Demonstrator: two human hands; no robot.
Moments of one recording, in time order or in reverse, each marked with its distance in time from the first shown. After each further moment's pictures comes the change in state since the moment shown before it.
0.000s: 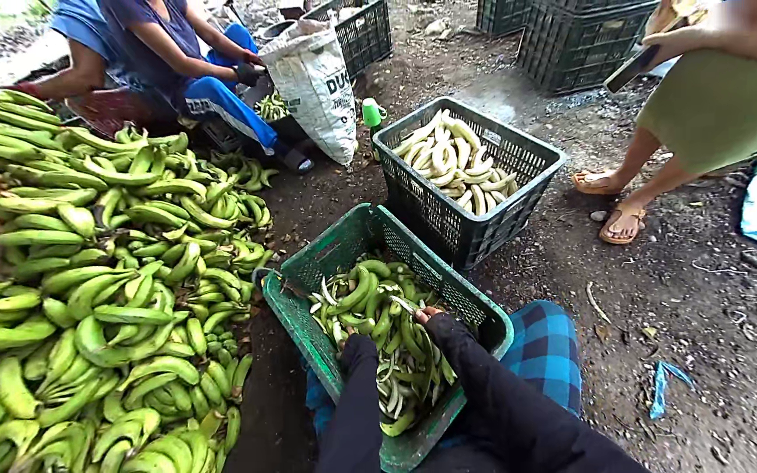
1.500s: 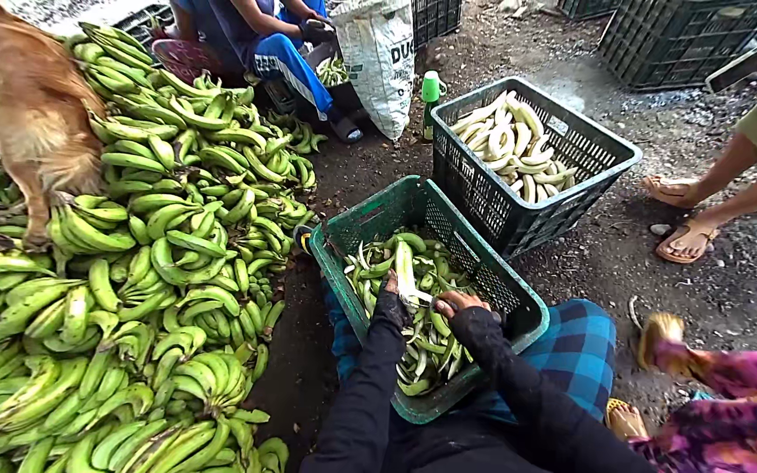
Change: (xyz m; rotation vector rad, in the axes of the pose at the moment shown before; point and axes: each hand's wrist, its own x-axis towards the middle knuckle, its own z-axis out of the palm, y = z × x) left_hand -0.062 -0.011 -0.080 -1.430 -0.439 0.341; right_hand -0.107 -0.049 0.002 -0.449 0.115 -0.330
